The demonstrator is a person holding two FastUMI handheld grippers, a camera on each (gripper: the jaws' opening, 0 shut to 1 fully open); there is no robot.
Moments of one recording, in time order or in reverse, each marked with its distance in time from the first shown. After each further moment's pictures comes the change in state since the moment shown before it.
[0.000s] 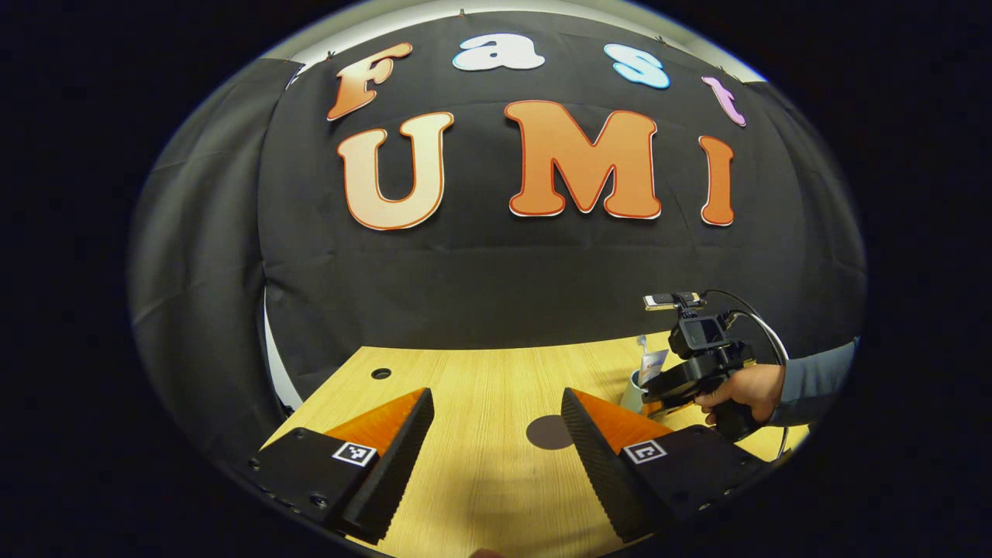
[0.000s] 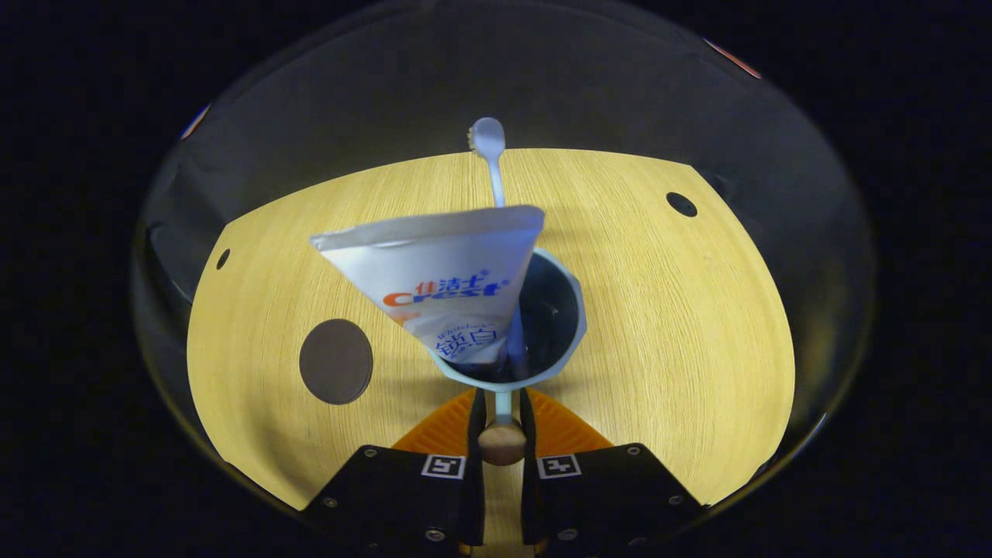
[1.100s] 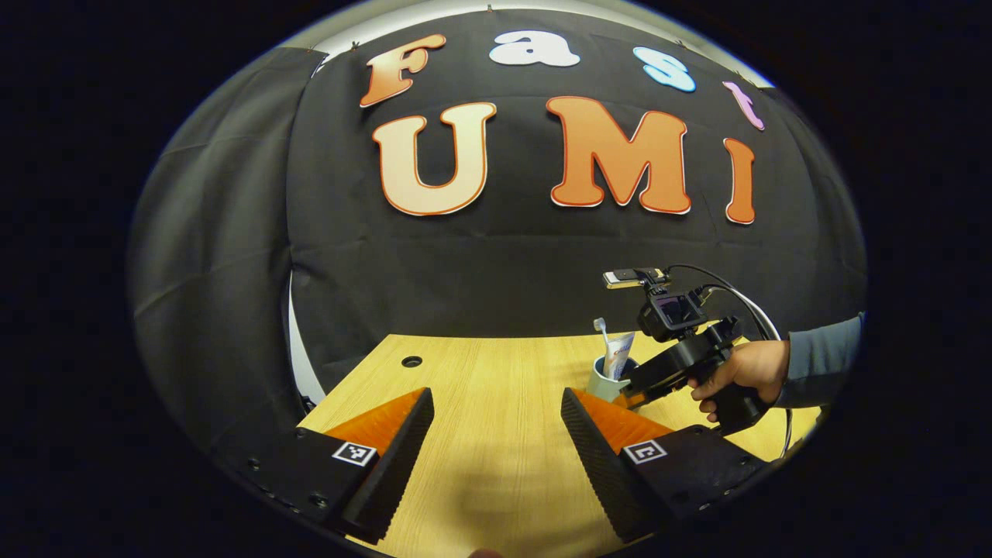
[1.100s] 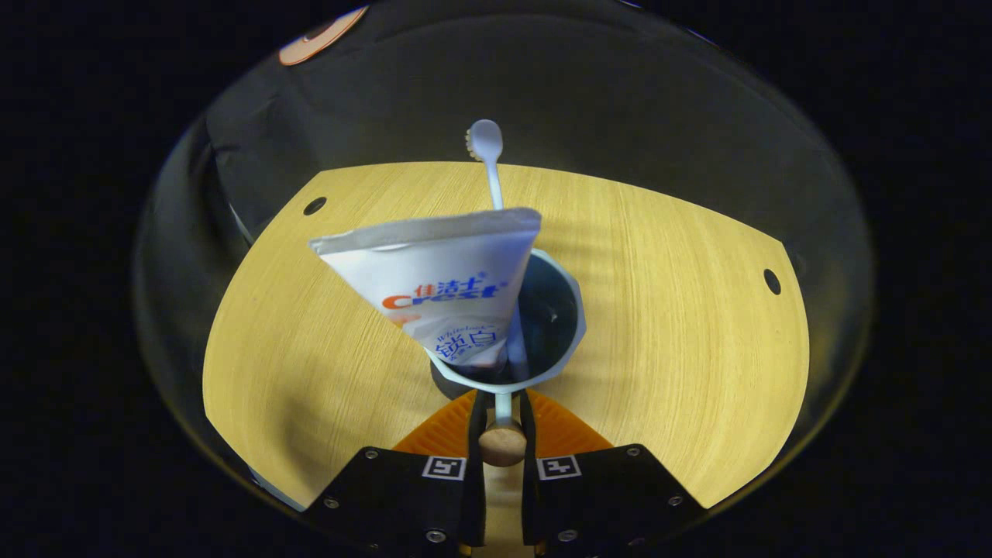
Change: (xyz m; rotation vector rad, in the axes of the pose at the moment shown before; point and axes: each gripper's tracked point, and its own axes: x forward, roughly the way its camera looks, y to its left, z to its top) left arm -0.009 0.081 -0.030 -0.034 0.044 0.059; right arm 0.003 0.000 0.007 -0.260 -0.013 0.159
